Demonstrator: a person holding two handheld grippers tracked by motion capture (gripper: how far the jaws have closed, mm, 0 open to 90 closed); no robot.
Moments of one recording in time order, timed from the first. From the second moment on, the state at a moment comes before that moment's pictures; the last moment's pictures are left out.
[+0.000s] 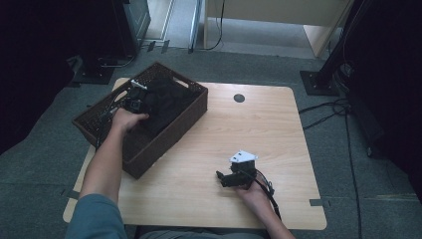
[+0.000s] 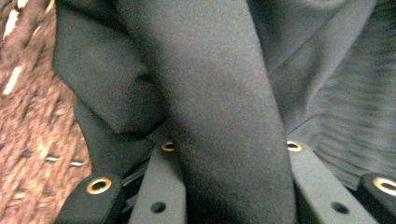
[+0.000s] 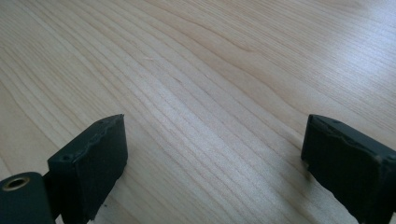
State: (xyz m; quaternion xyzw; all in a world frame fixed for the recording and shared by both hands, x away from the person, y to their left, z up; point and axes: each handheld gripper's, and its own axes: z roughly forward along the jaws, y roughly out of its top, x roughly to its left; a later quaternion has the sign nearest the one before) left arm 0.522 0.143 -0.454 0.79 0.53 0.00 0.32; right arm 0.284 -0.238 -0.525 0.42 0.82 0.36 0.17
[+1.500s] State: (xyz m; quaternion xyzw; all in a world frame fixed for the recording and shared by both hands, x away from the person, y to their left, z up) left arm 0.387 0.079 -0.225 0.77 0.38 0.02 0.50; right arm 0.283 -0.260 -0.497 0.48 0.77 0.40 0.13
